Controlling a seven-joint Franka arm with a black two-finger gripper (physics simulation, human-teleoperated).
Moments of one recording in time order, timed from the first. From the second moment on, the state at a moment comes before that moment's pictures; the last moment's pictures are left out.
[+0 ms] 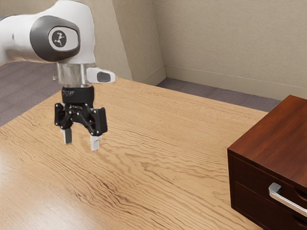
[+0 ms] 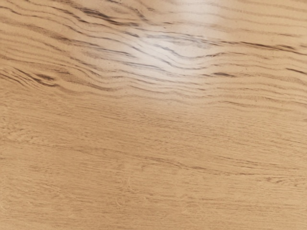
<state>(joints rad) -0.24 0.04 0.40 -1.48 -0.04 1.12 -0.04</state>
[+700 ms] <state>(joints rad) -0.27 0.01 0.40 -1.35 -0.05 1.44 -0.08</state>
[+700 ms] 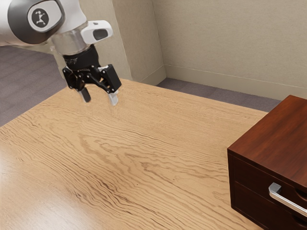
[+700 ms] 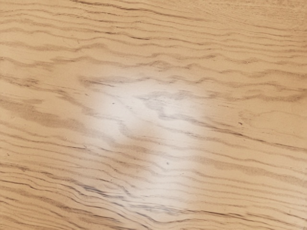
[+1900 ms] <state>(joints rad) -0.65 -0.01 0.23 -1.35 -0.06 1.42 -1.27</state>
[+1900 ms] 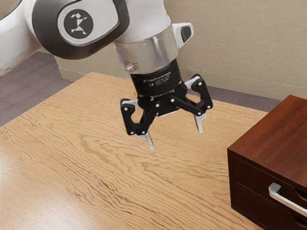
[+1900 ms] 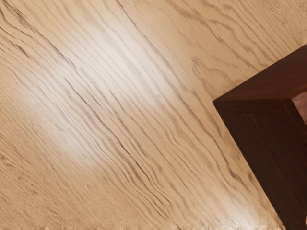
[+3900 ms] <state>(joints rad) -0.84 -0.01 0.23 -1.87 -0.07 2.37 -1.54</state>
